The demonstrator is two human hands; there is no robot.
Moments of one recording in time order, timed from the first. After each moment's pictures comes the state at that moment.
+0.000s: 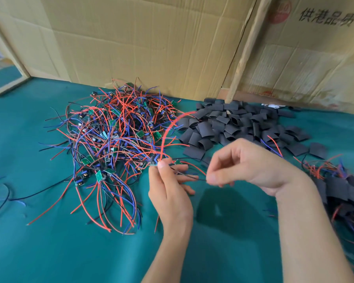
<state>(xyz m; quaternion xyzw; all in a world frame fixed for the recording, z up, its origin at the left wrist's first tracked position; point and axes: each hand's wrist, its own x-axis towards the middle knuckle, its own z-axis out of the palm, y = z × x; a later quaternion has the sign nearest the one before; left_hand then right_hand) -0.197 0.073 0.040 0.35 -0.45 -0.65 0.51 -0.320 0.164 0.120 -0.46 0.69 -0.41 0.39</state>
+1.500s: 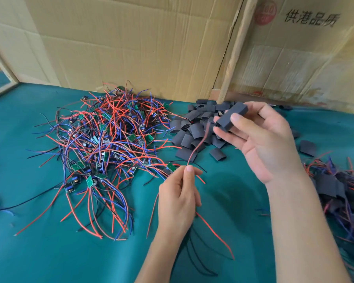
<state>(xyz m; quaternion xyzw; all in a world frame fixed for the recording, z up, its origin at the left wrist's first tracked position) -0.193 0.075 0.030 0.23 -0.69 -0.62 0.31 -0.331 0.165 0.125 -0.25 0.50 -0.81 0.19</state>
